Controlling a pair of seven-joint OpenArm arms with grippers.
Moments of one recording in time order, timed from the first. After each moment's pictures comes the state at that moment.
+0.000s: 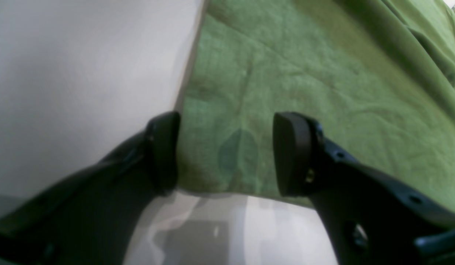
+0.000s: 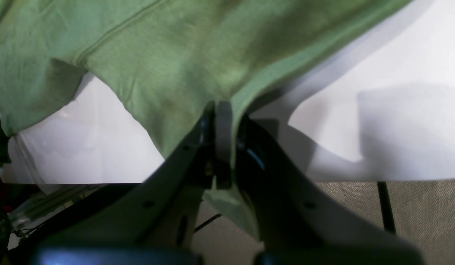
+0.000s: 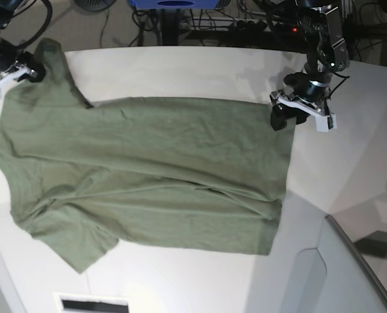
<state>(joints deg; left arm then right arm) 13.5 -5.3 -23.6 69.2 -22.5 -23.8 19.0 -10.5 5.7 53.1 69.2 34.0 39.9 -67.2</state>
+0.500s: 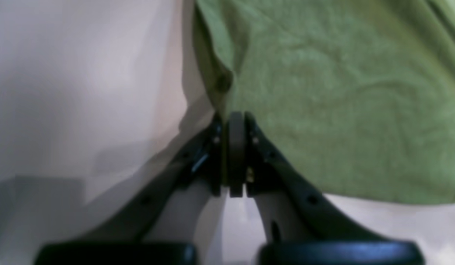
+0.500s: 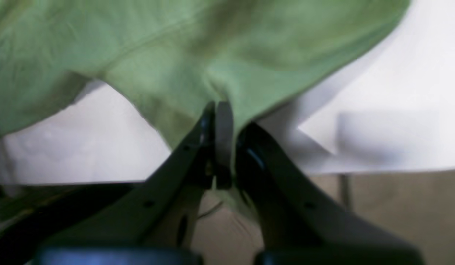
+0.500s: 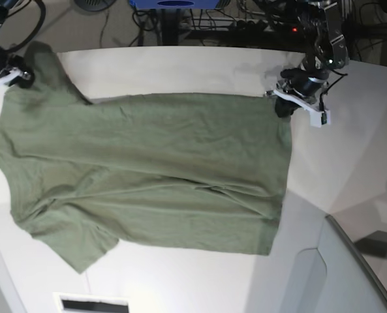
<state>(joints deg) 17.3 -4.9 -23.4 76.0 -20.7 -22.8 25.9 -12.0 5.7 52.9 80.6 33.6 39.9 -70.0</state>
